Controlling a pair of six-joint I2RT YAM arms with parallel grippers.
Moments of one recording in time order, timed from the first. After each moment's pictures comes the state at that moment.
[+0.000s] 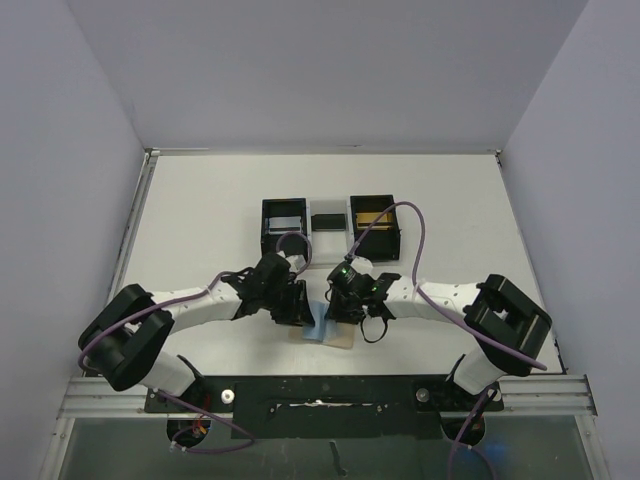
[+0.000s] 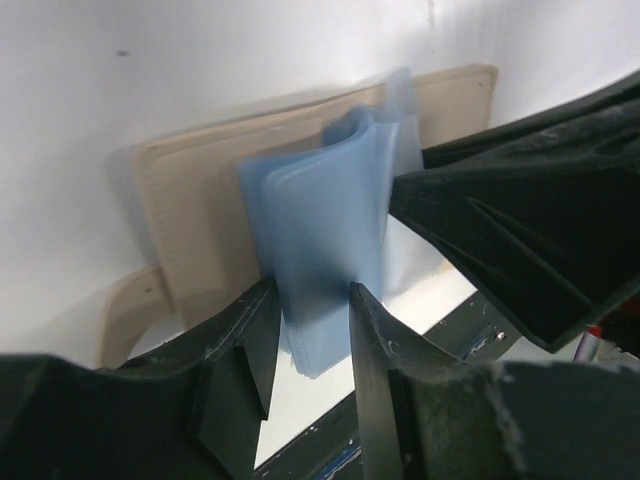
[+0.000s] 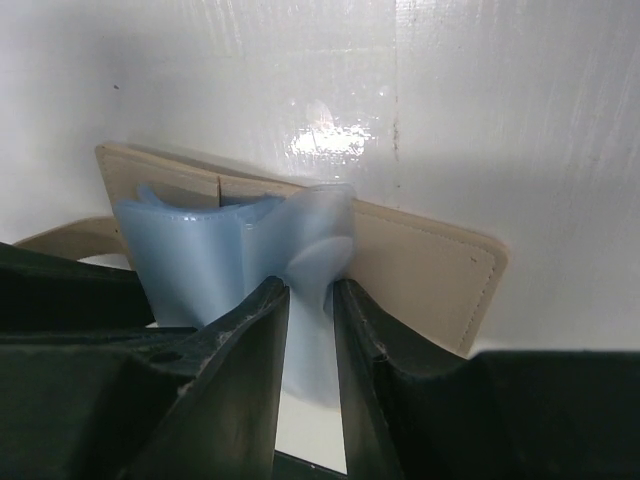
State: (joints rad) left arm -0.74 1.46 0.63 -0.14 0.33 -0.73; right arm 0.94 1.56 0.80 -0.32 0.09 1.06
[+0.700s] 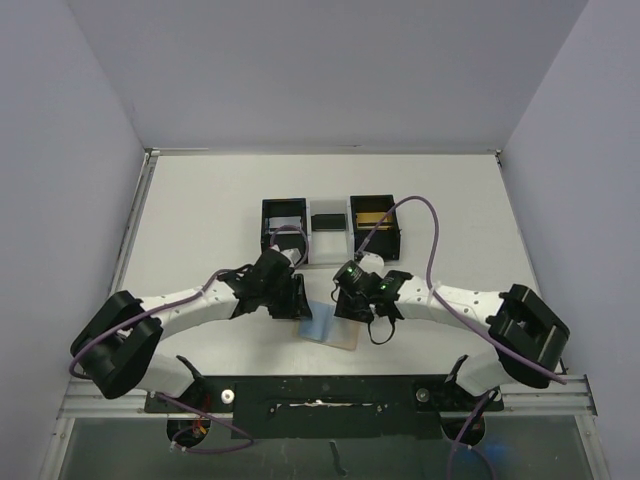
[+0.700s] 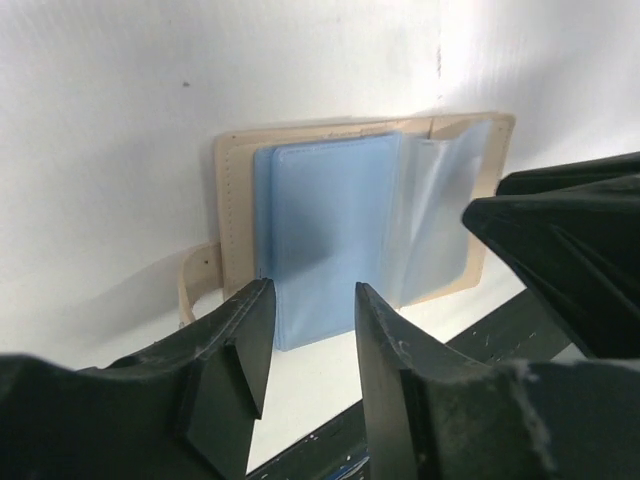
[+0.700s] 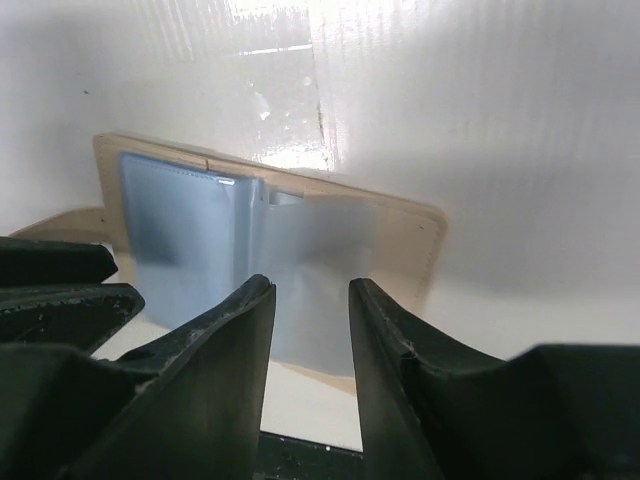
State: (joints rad) left arm -0.76 1.42 0.66 -0.20 0.22 -0.77; right arm 0.94 1.48 0.81 -0.46 0.17 1.06
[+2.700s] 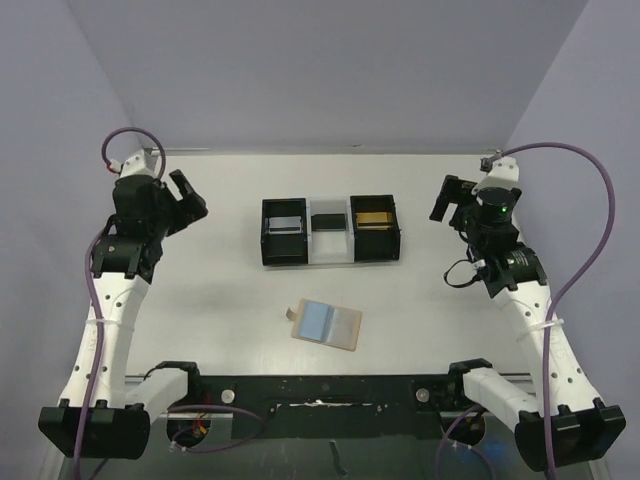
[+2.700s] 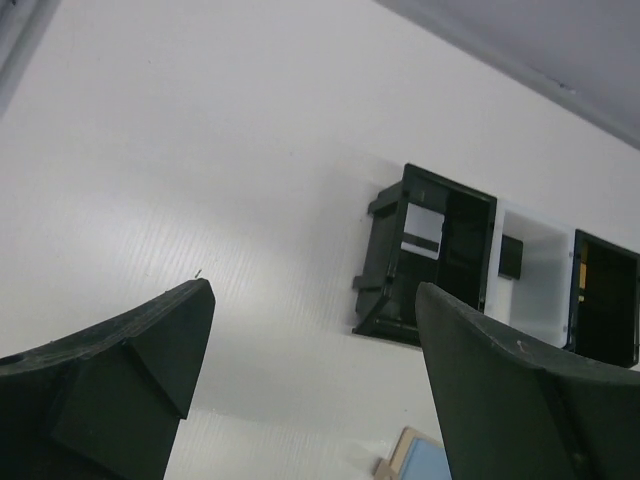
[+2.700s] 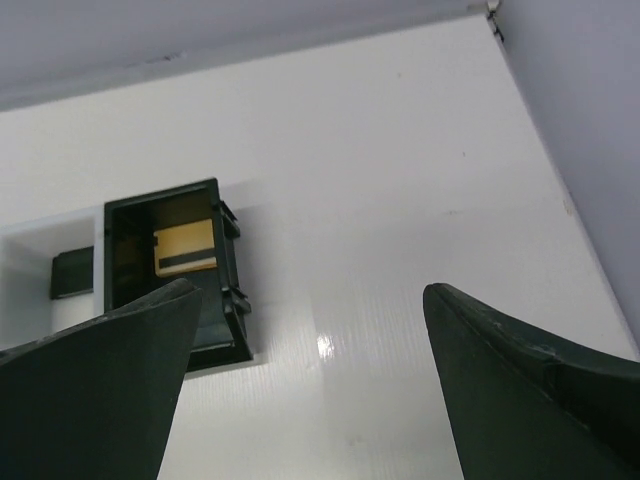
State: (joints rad) left arm -0.06 1.05 1.15 -0.63 -0.10 -0.49; right arm 0.16 1.00 1.00 -0.42 0.29 0.23
